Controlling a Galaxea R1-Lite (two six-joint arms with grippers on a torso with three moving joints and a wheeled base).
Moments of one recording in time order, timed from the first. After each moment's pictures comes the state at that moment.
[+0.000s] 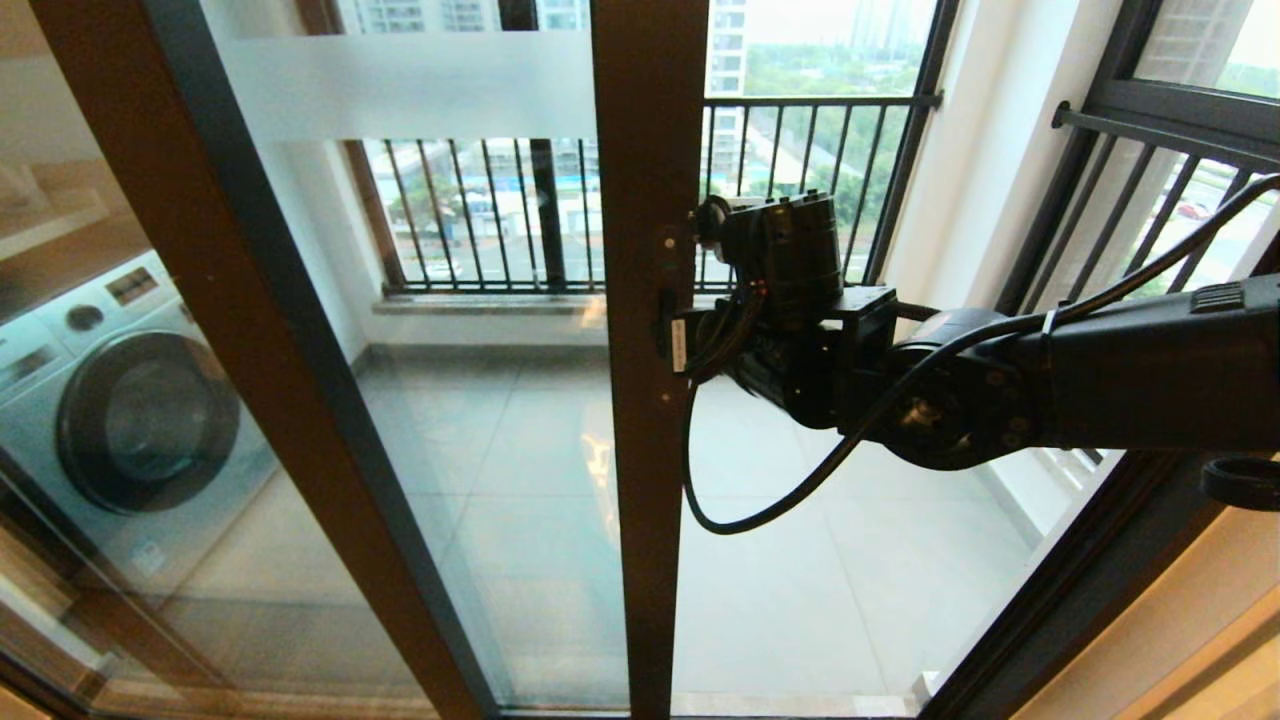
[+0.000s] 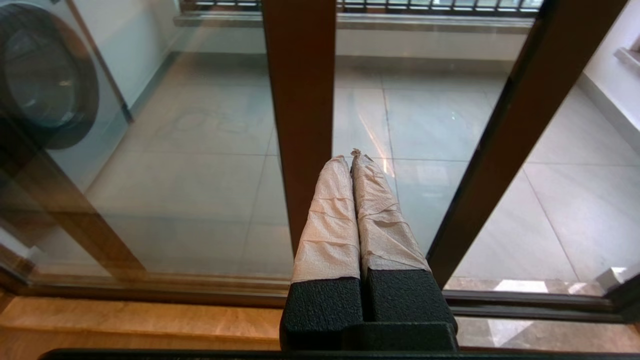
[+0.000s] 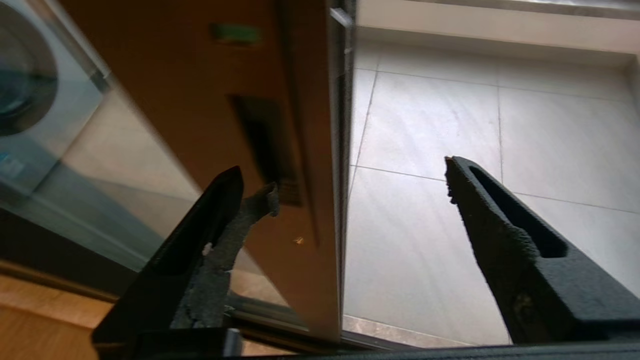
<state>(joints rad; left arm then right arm) 0.00 0.00 -0.02 0.04 0.00 0.00 0.71 2.03 -1.56 -0.23 -0.44 0.14</state>
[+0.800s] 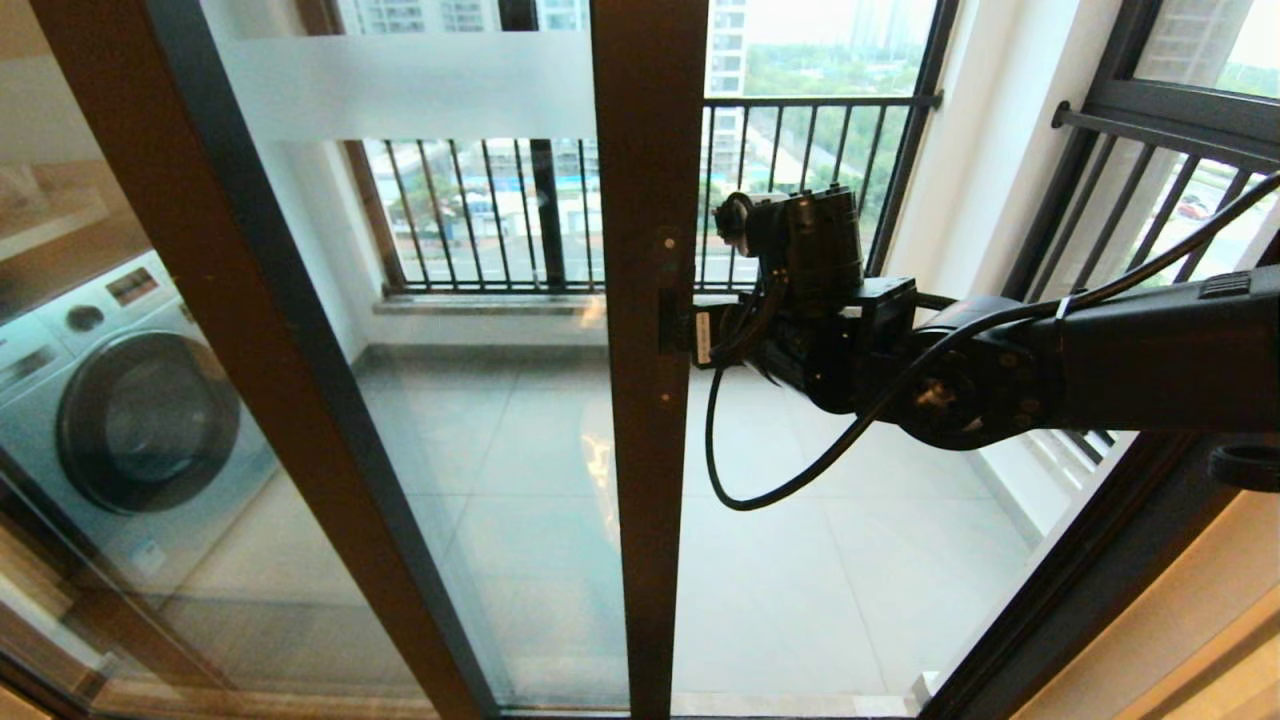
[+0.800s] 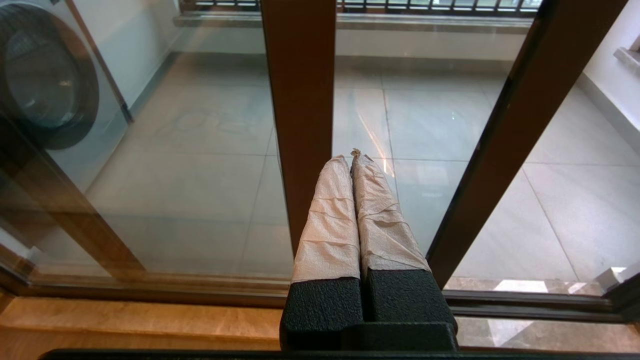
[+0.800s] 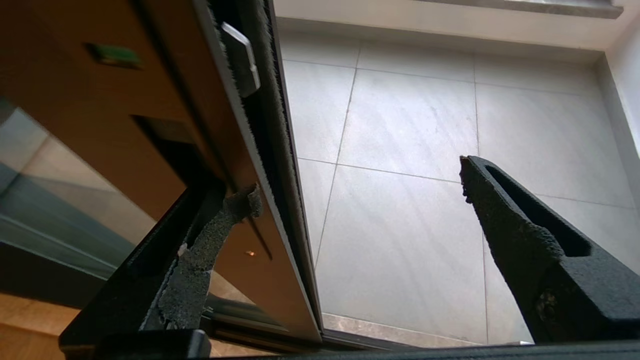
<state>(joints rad) 0.00 0.00 -0.02 0.04 0.00 0.00 0.66 2.03 -1.56 -0.21 -0.44 0.12</state>
